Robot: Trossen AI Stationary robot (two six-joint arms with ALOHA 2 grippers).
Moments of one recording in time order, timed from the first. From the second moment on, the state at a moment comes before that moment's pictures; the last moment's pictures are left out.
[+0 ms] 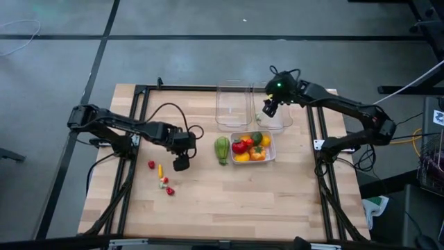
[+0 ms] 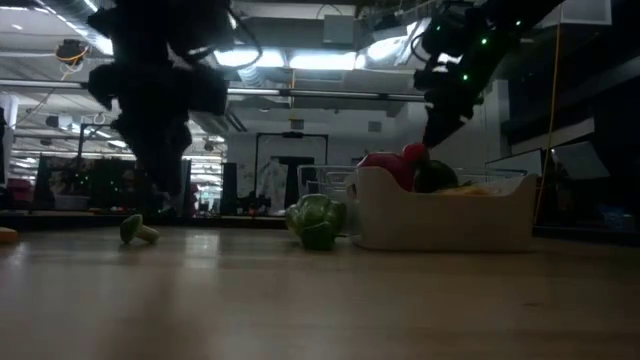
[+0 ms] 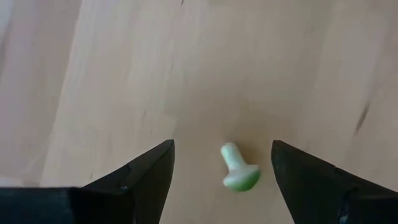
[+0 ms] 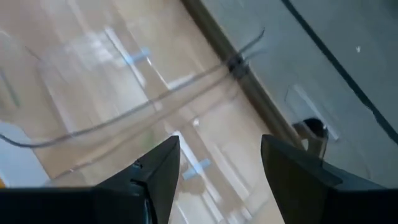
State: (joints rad) left arm -0.02 1.40 0.81 -0.68 -0.06 -0.31; right arm -0.61 1.33 1.05 -0.58 0.11 -0.16
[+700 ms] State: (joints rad) left arm -0.11 1.43 0.72 -0.63 -0.05 -0.37; right arm -0.54 1.26 1.05 -0.44 -0.41 -0.02
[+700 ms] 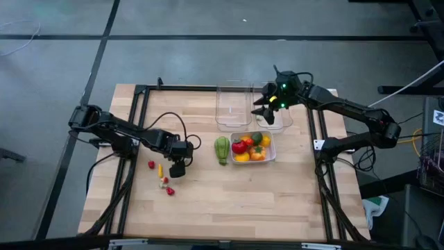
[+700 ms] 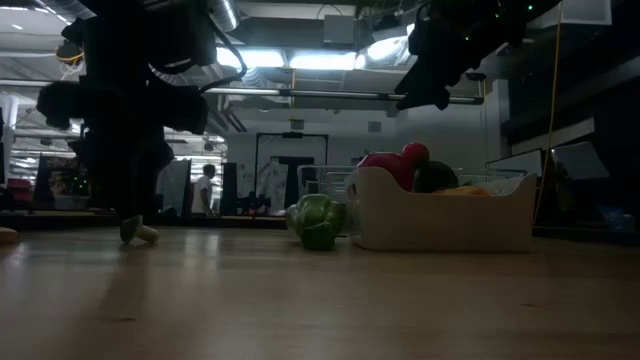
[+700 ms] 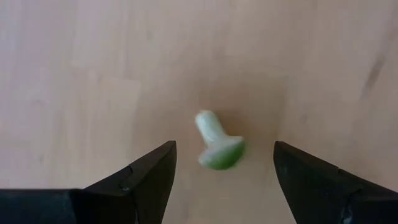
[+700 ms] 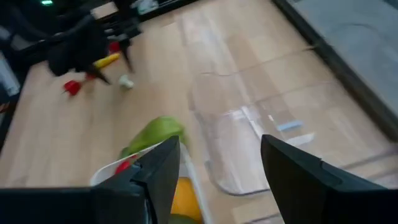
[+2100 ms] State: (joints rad) left arm -0.11 1.51 0.72 -0.58 -0.07 -0.37; right arm -0.26 1.27 1.05 -0.40 -0.25 -0.03
